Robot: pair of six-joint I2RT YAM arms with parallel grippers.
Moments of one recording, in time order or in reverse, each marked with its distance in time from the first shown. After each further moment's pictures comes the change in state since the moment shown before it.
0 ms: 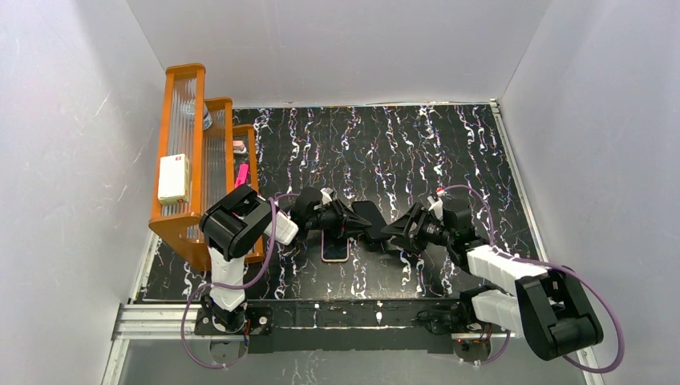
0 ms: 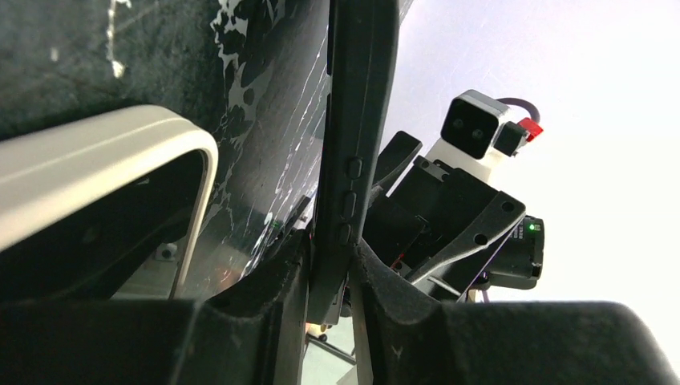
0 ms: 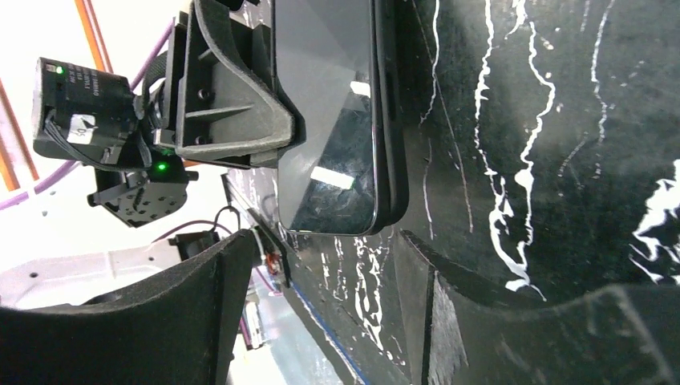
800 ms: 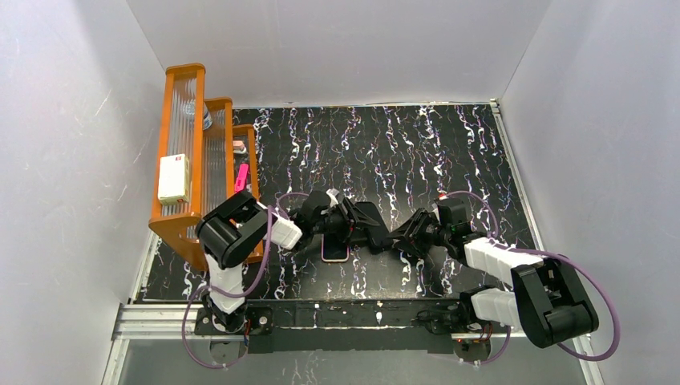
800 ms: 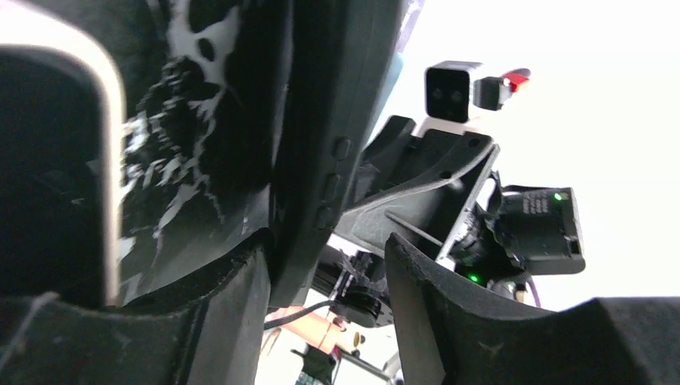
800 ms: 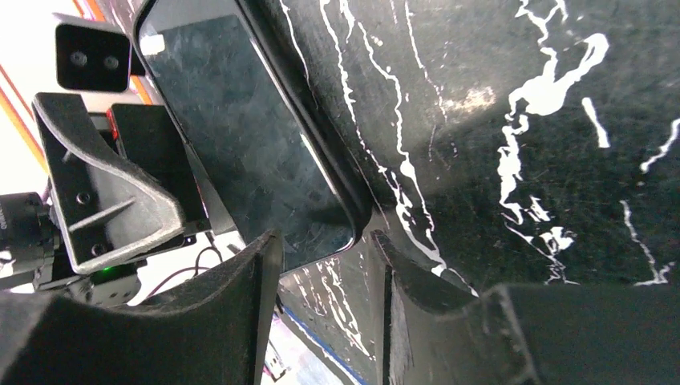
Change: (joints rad) left arm -0.082 -0.048 -0.001 -0.034 -0.102 0.048; right arm 0.000 0.052 0.057 -0.221 0.126 0.016
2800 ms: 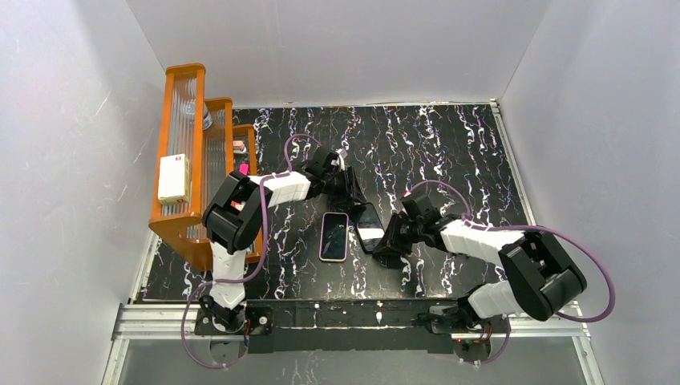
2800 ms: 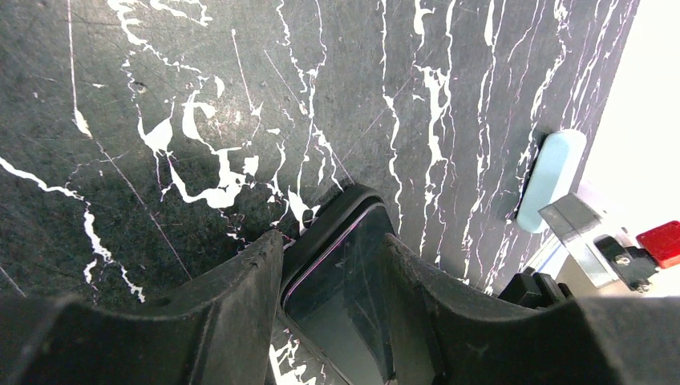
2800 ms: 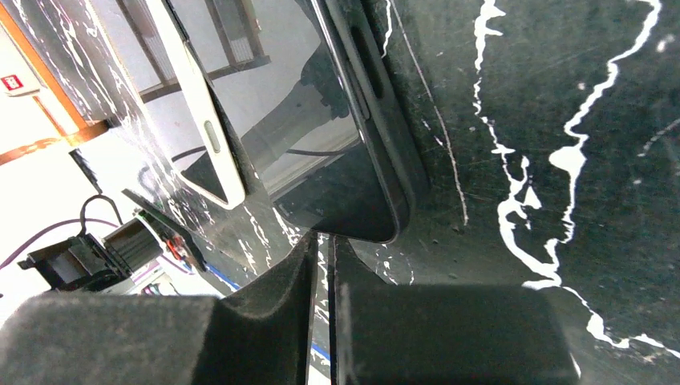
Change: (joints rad) left arm 0.148 0.109 0.575 -0.901 -0.105 0.861; right arm 0.271 0.165 0.221 -0.233 0.133 -0.127
